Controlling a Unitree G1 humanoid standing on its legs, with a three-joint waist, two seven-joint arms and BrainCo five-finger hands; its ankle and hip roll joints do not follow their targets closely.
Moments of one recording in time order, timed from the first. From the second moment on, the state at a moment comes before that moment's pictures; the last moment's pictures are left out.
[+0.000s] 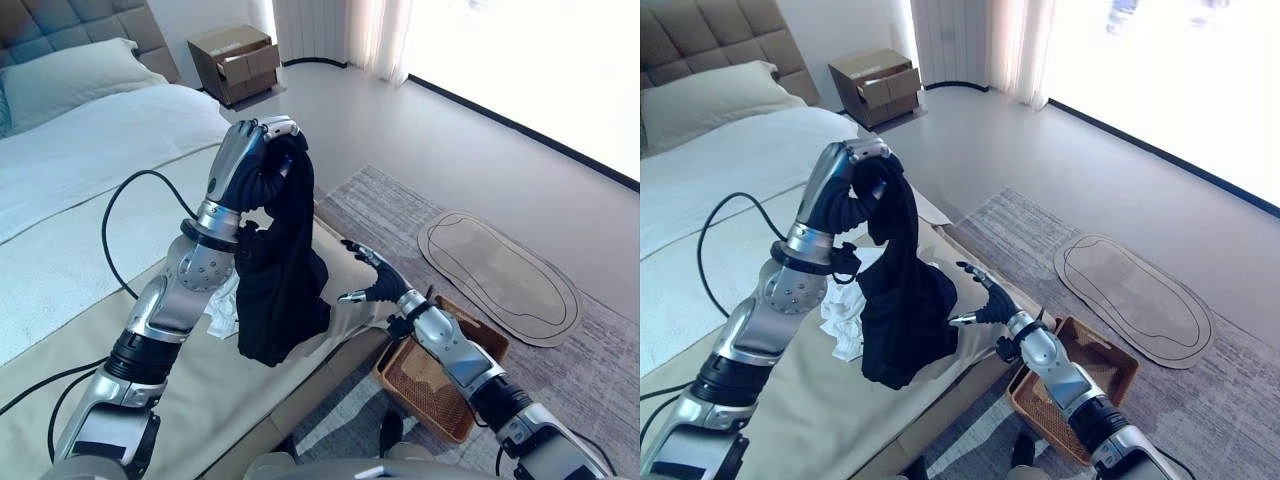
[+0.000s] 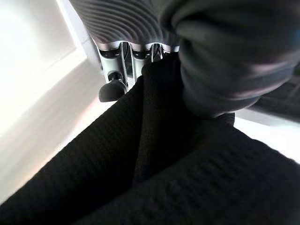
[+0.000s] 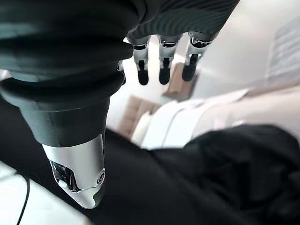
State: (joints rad) left arm -0.46 0.56 -0.20 -0.17 0.40 -0.30 0.22; right arm -0.28 -0.34 0.51 0.31 -0.03 -0.25 0.03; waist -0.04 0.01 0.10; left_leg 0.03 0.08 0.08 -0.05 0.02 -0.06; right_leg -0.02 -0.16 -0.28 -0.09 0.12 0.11
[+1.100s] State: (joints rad) left arm -0.96 0.47 -0.35 -0.22 0.21 -0.29 0.23; right arm -0.31 -0.29 0.53 0.45 0.00 -0.18 0.02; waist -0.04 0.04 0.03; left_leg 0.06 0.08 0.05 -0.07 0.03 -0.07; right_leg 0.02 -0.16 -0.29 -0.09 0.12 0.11
